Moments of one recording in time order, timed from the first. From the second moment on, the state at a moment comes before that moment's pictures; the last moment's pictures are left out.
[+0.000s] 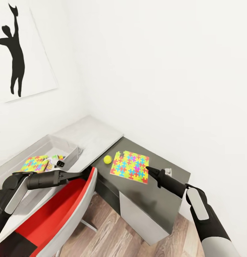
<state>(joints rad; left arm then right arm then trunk) -0.56 0.44 -0.05 -1.26 0.56 1.03 -1.33 -0.51 -0.02 -0.20 -1.10 -0.91 0.94 0.54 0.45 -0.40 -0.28</state>
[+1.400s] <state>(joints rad) -0.56 0.44 -0.06 -1.26 0.56 1.03 -1.33 -0.50 -0.02 -0.20 -1.10 -0.90 0.90 0.55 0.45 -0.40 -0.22</state>
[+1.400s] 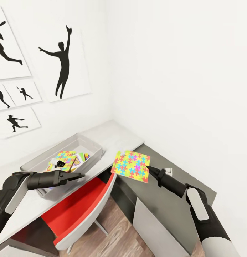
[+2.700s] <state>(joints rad) -0.56 0.44 -0.05 -1.25 0.56 1.03 -1.33 -0.50 -0.02 -0.20 -1.10 -0.90 0.90 0.55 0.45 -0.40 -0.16</state>
